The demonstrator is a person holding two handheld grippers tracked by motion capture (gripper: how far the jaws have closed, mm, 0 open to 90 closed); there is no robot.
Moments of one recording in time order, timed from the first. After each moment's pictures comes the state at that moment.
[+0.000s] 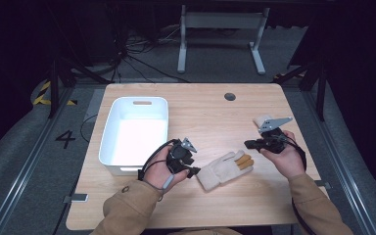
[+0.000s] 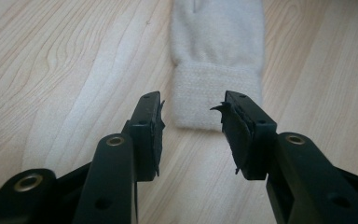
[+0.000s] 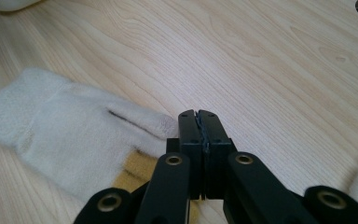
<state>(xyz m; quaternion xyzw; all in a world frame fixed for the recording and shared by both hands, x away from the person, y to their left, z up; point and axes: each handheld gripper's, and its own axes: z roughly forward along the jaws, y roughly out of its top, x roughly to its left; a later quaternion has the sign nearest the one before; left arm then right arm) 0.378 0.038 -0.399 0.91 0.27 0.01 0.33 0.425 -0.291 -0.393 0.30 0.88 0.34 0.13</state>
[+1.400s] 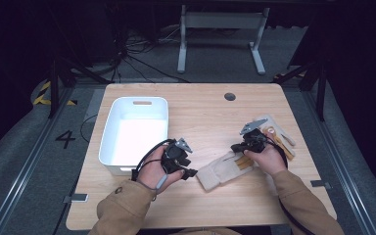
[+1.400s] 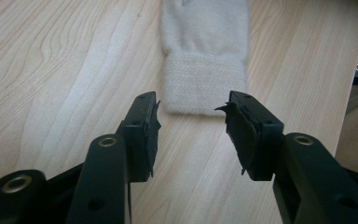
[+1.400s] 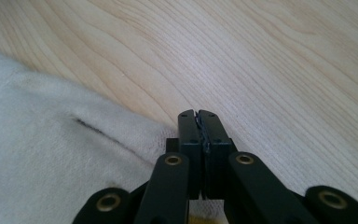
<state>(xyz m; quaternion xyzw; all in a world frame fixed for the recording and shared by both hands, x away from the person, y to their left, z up) 0.375 0.051 -0.392 0.91 0.26 -0.01 0.33 0.458 -0.259 -0.441 0.29 0.90 0.31 0.08</state>
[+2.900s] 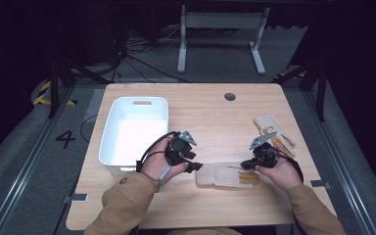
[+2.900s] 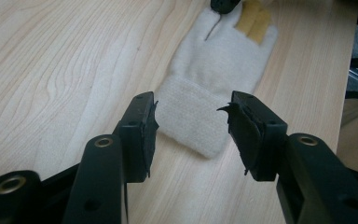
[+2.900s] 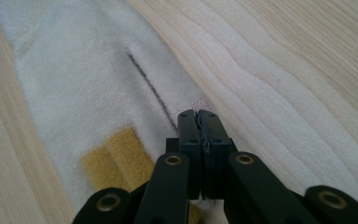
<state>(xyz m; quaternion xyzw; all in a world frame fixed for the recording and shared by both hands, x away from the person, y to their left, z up) 0.392 0.040 -0.382 0.91 0.24 -0.01 0.35 0.406 -0.279 -0.437 0.30 0.91 0.26 0.04</state>
